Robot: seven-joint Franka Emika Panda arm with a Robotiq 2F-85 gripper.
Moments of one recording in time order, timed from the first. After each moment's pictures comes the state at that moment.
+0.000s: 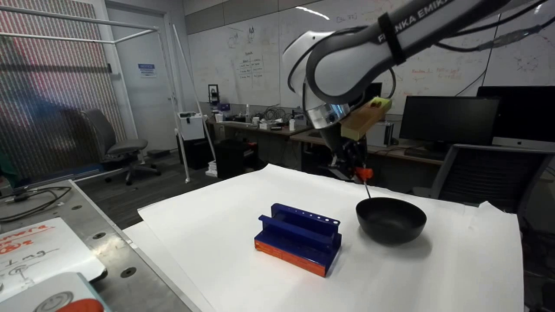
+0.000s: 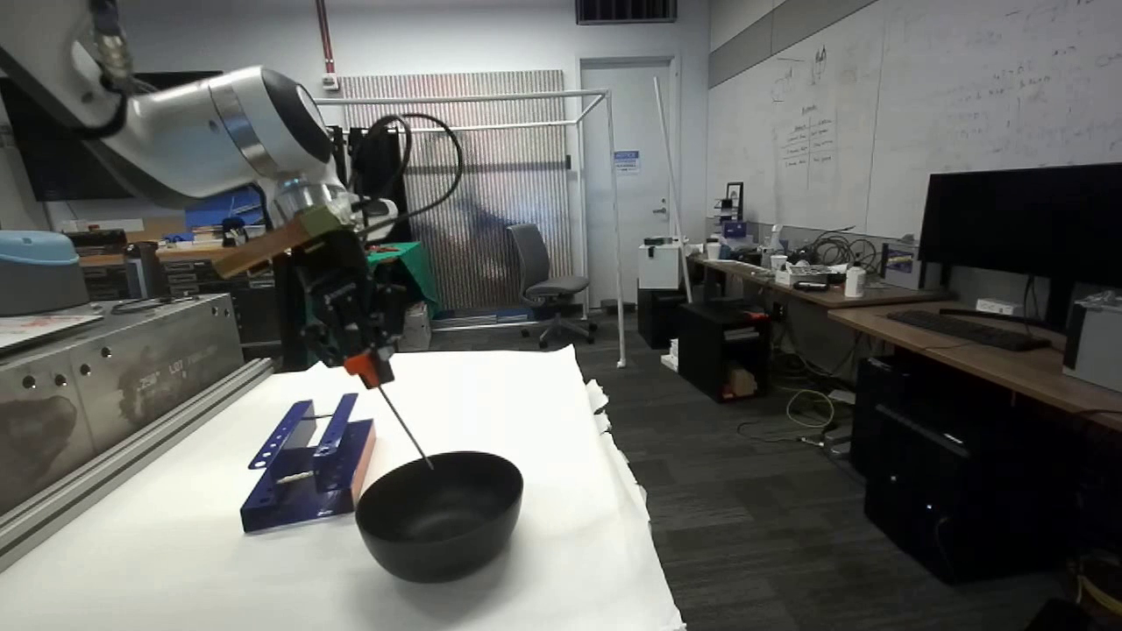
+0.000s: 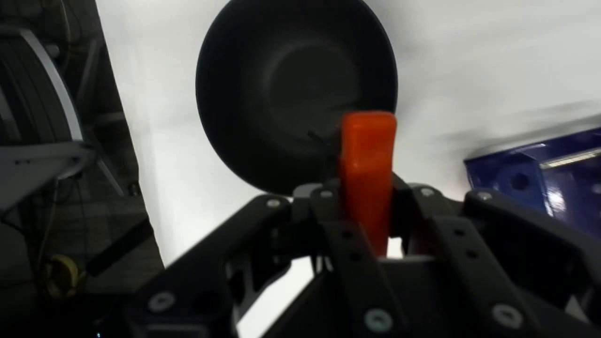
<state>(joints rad) 0.17 0.44 0.02 -1.58 -0.35 1.63 0.34</state>
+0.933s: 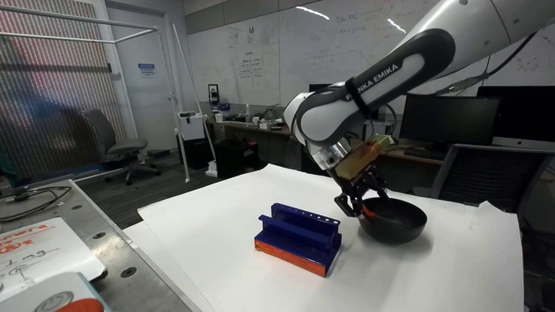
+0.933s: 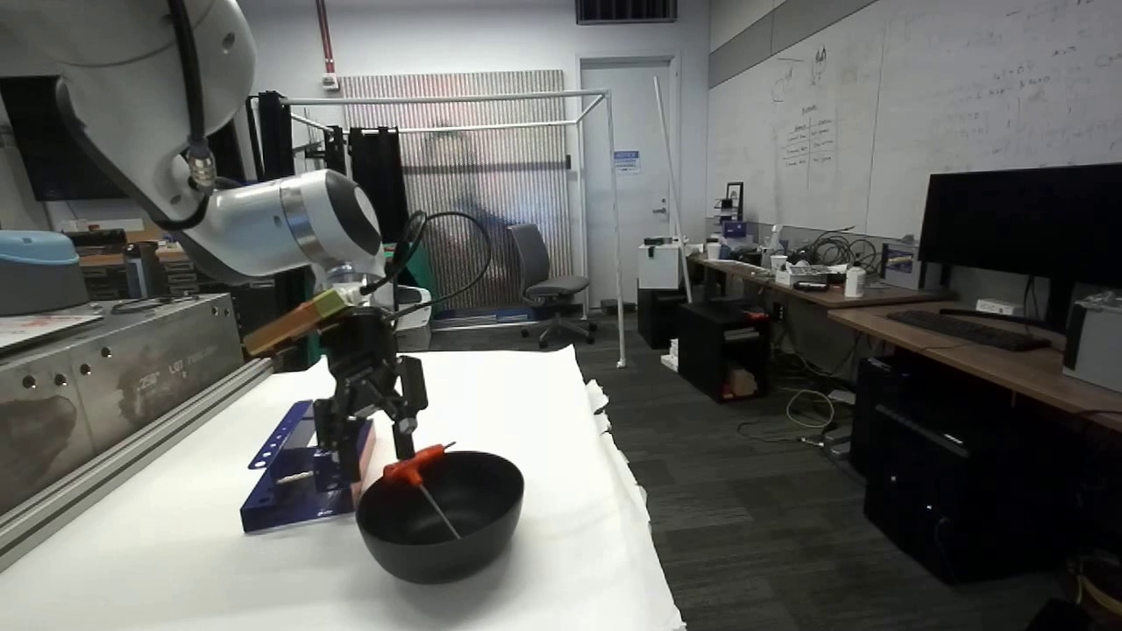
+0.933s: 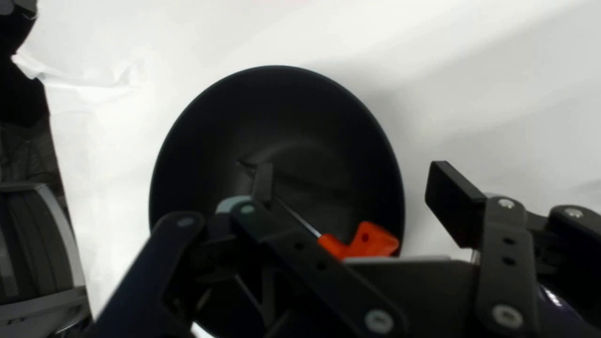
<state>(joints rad) 0.16 0.63 -0.03 -1.50 -0.22 1.47 0.46</state>
